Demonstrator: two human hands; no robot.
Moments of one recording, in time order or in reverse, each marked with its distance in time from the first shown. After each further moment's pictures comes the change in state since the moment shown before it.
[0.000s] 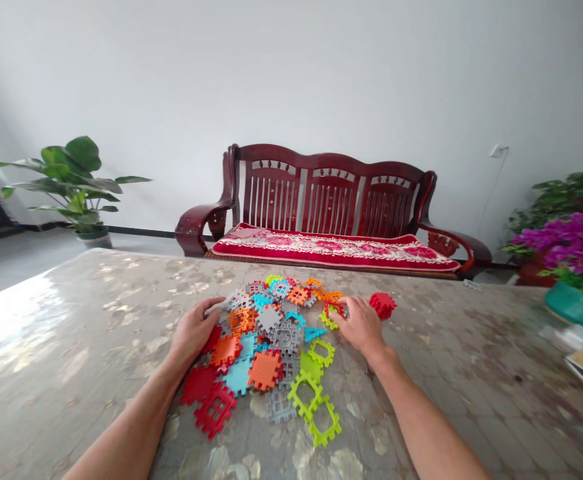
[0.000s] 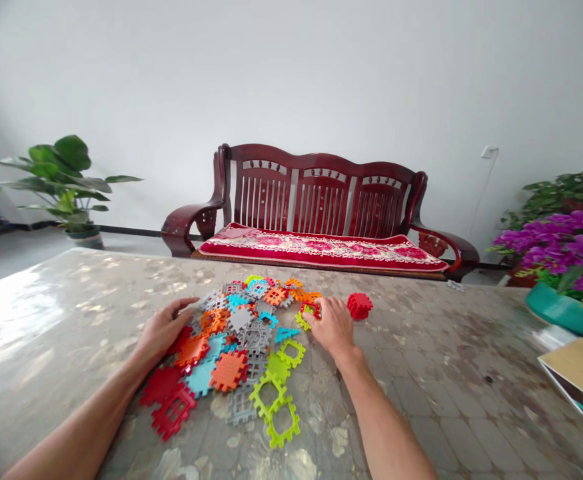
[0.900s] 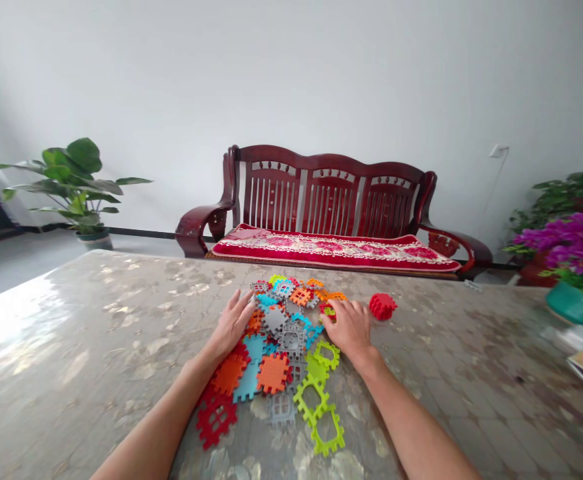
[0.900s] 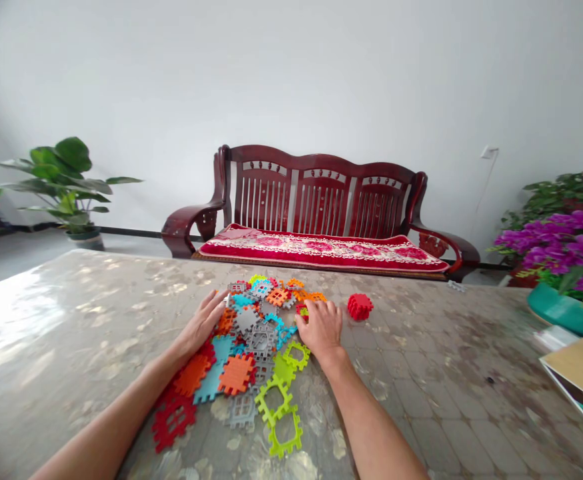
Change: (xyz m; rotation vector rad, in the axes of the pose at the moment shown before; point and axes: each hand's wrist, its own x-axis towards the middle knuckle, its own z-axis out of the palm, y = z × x) left_hand -0.007 0.047 0.040 -0.029 -0.101 0.201; right_hand -0.003 -0.034 0.008 -0.172 -0.002 0.054
